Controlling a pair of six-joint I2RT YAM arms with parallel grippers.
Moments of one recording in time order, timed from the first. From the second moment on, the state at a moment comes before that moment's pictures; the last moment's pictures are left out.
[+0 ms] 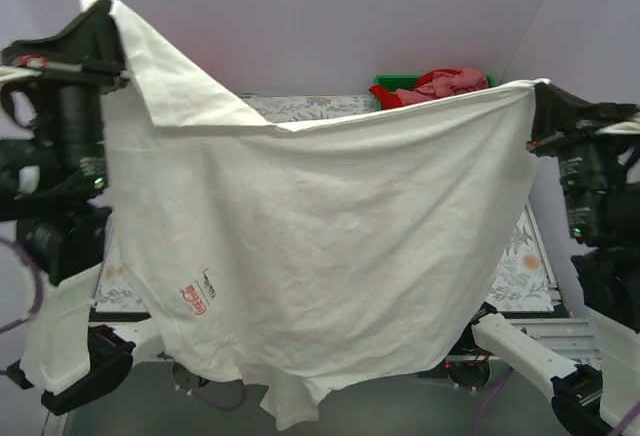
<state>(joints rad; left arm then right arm) -0.52 1.07 2.03 -0.20 -0.40 -0.36 0.47 0.80 1.69 -0.45 0.32 0.07</state>
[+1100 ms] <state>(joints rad) -0.25 2.34 1.86 -0.06 -0.25 -0.35 0.01 1.85 1.18 -0.01 -0.08 0.22</state>
